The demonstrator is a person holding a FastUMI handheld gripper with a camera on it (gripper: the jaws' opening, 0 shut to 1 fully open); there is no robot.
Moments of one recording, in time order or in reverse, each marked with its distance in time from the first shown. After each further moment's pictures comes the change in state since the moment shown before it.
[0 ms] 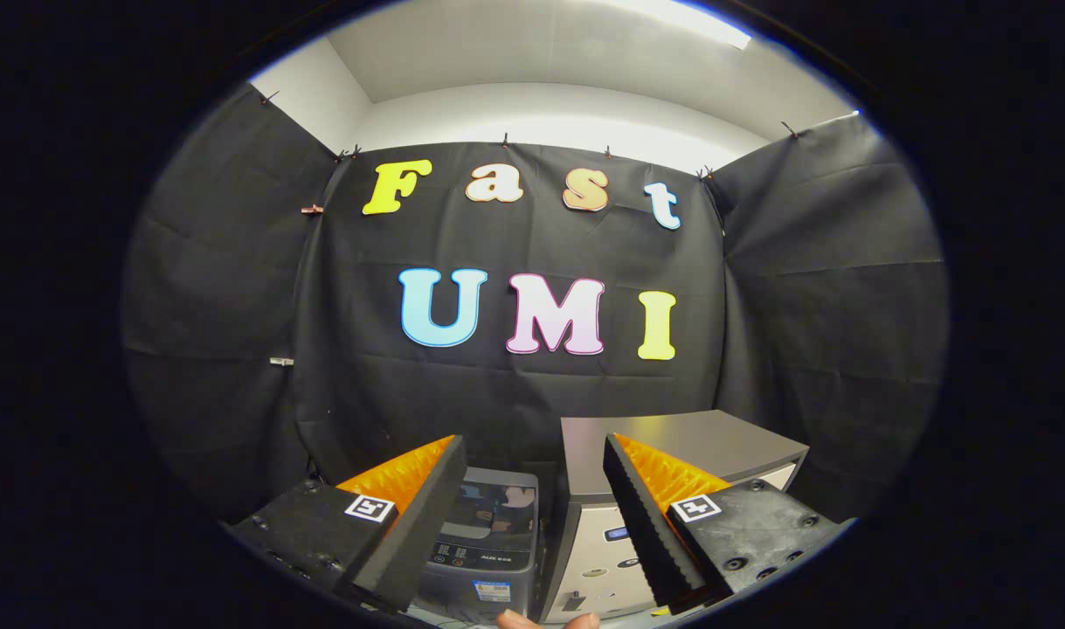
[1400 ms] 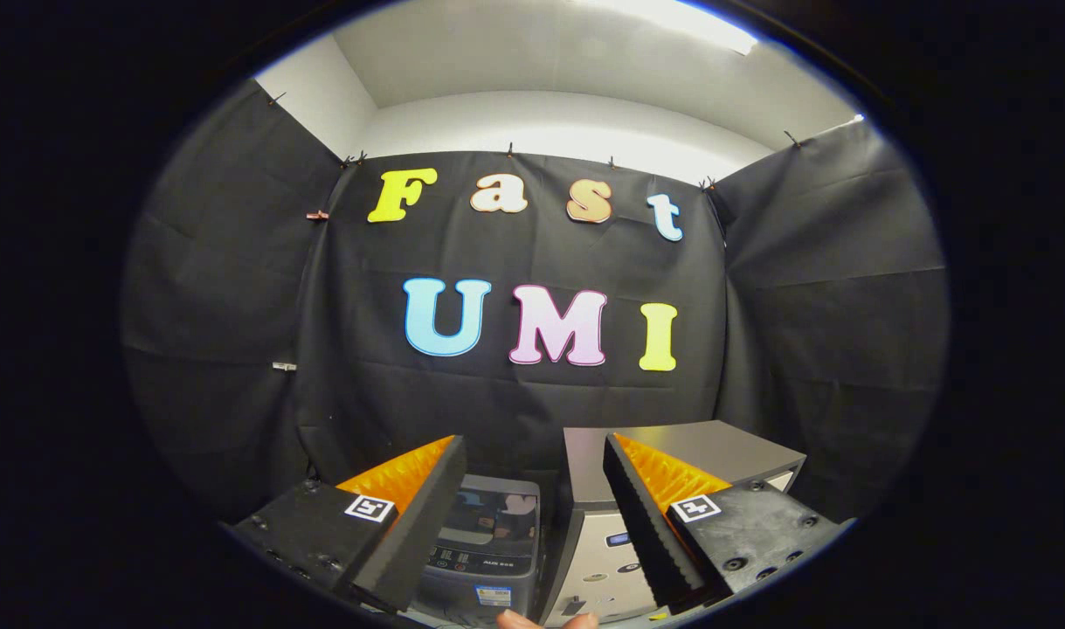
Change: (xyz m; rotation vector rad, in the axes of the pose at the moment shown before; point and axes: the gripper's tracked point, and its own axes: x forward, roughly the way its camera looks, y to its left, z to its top) arm -0.013 0.010 0.017 -0.005 -0.021 0.008
